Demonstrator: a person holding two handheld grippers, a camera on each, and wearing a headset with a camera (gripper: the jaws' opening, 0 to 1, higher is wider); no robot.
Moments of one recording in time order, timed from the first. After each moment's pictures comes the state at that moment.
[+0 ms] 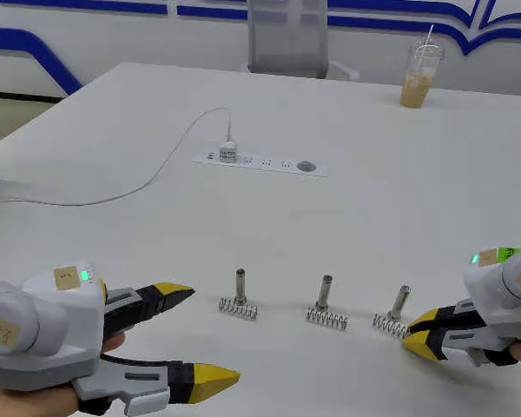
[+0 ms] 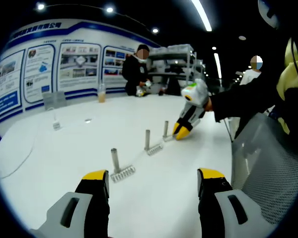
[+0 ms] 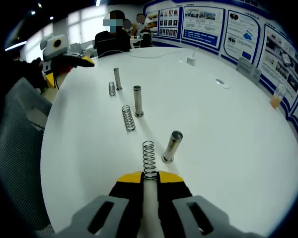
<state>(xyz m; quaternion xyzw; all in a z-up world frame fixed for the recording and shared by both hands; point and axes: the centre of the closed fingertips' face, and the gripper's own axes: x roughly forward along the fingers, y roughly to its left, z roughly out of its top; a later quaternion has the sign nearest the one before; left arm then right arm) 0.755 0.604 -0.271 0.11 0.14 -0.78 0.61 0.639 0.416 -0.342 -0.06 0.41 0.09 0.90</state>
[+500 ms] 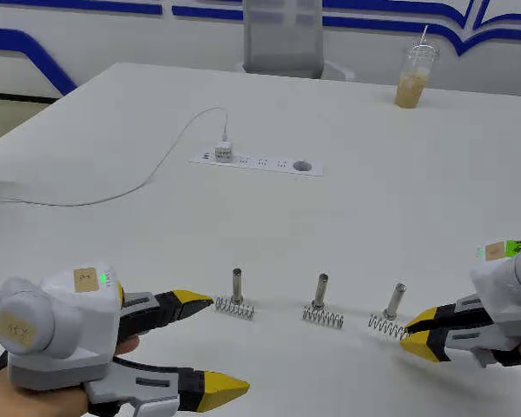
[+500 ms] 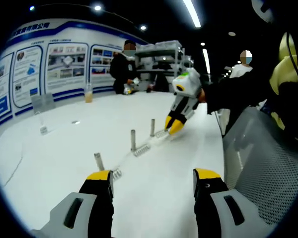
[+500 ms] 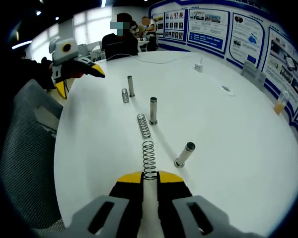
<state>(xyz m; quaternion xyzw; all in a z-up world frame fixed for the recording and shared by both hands) 0.732 0.596 -0.274 0.13 0.13 -0.81 0.56 0.635 0.441 -0.317 -0.07 0.40 0.12 0.90</state>
